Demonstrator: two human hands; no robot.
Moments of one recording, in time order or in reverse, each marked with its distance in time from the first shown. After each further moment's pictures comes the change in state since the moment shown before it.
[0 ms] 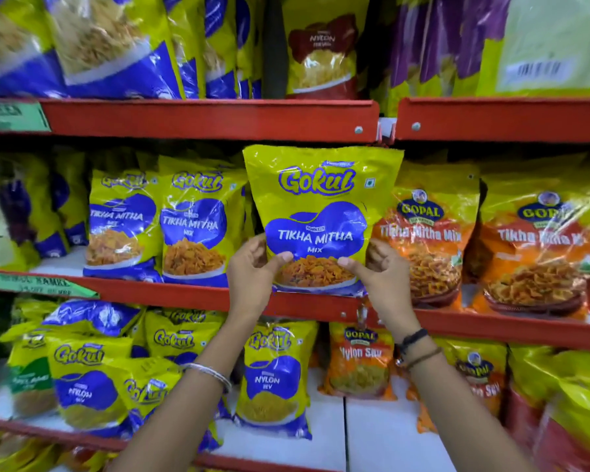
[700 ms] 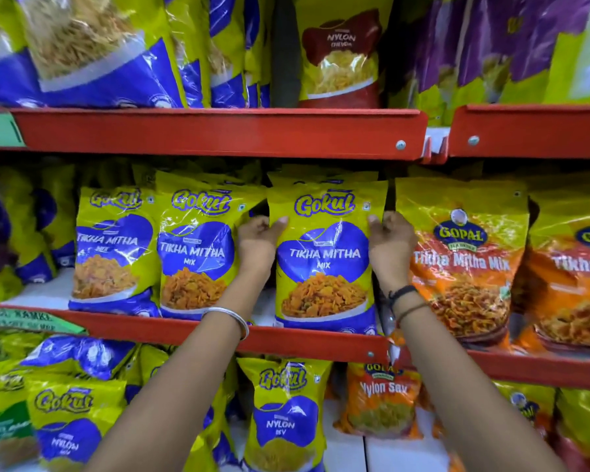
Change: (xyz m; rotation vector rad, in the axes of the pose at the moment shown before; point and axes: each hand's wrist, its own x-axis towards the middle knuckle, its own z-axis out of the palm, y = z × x) left_hand 0.143 -0.050 0.010 -0.012 0.136 -0.142; right_hand 0.121 0.029 0.047 -0.324 0.354 -0.110
